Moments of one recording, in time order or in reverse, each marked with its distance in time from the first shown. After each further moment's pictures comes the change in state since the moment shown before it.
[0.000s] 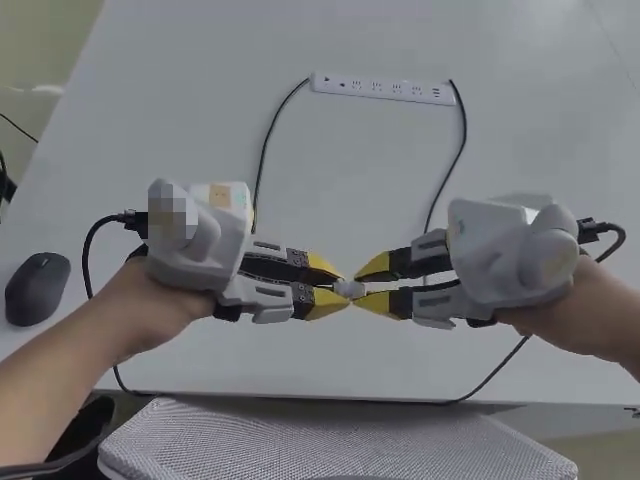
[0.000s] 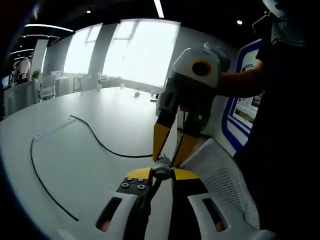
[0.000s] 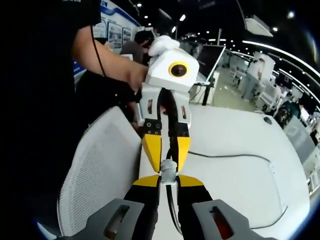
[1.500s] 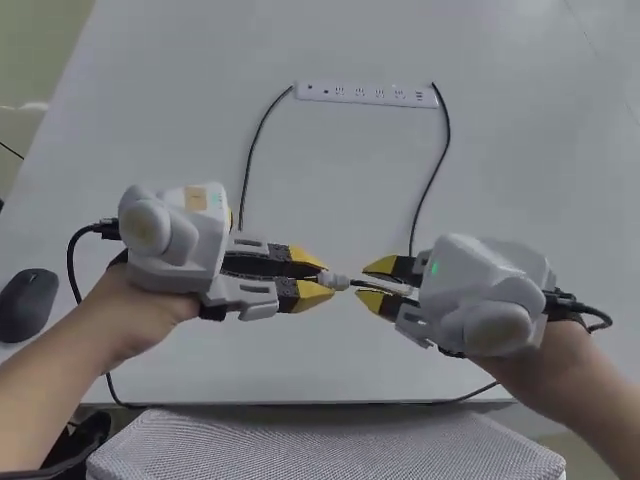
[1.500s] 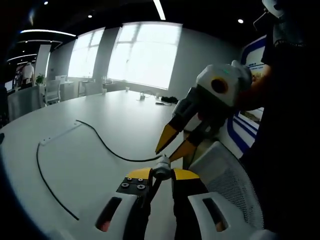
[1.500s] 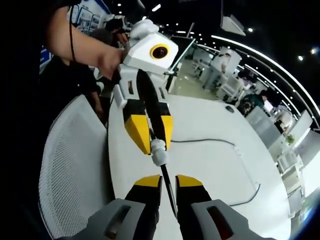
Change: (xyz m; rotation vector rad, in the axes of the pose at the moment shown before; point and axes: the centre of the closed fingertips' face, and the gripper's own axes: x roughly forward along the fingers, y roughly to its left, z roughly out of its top) left arm -0.001 0.009 0.010 0.019 -0.023 0.052; right arm -0.014 -0.021 -0.020 0.033 0.092 -0.400
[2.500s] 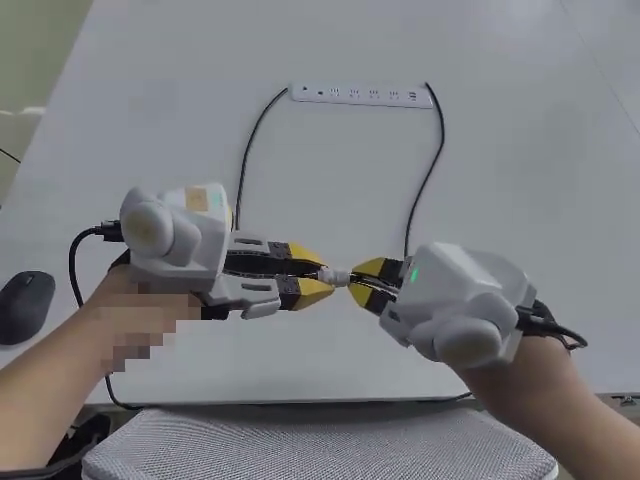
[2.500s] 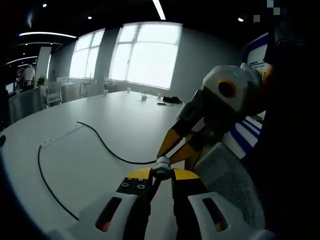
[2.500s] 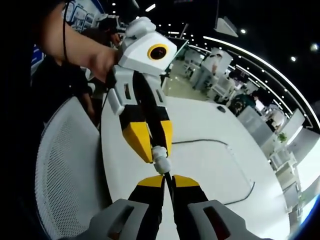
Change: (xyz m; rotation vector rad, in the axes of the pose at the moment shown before) left arm 0.006 -0.001 0.004 0.010 -0.003 0.021; right arm 0.000 -0.003 0.002 0.023 -0.007 -0.078
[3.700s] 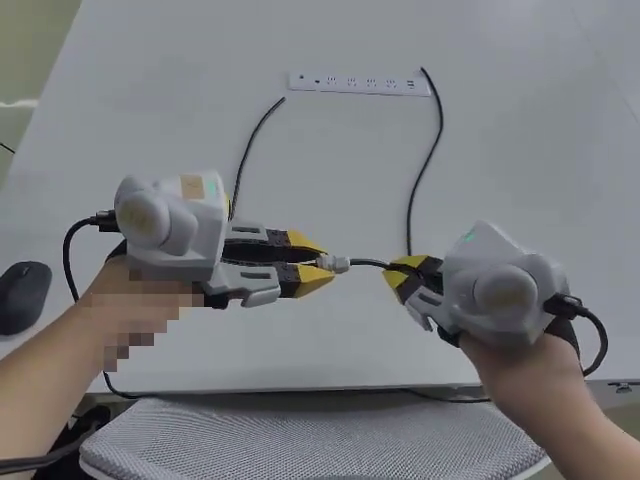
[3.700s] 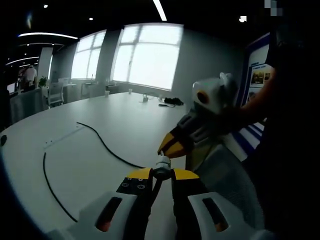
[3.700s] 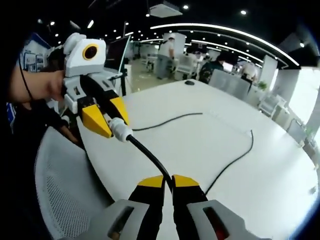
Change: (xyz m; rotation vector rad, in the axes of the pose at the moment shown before) left arm 0.003 -0.002 0.003 -0.001 -0.011 0.016; right arm -0.010 -0.027 -0.062 0.465 0.054 -0.147
